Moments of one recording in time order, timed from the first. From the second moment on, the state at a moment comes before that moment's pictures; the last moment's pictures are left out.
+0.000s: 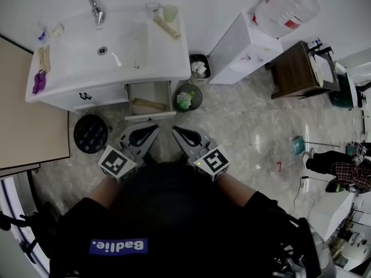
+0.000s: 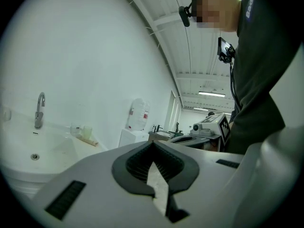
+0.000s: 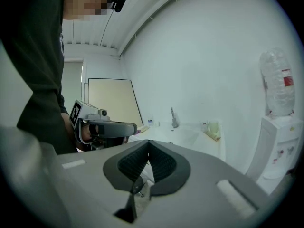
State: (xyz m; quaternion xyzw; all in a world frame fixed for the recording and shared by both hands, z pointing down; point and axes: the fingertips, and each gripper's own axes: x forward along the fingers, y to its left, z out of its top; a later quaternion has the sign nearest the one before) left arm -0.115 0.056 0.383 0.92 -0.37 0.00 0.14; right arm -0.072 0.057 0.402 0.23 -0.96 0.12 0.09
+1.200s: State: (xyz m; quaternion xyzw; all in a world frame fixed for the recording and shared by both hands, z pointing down) left arm -0.113 -0.033 0.468 0.87 -0.44 0.10 0.18; right arm -0.038 -0.013 0.439 0.18 -0.96 0.16 0.10
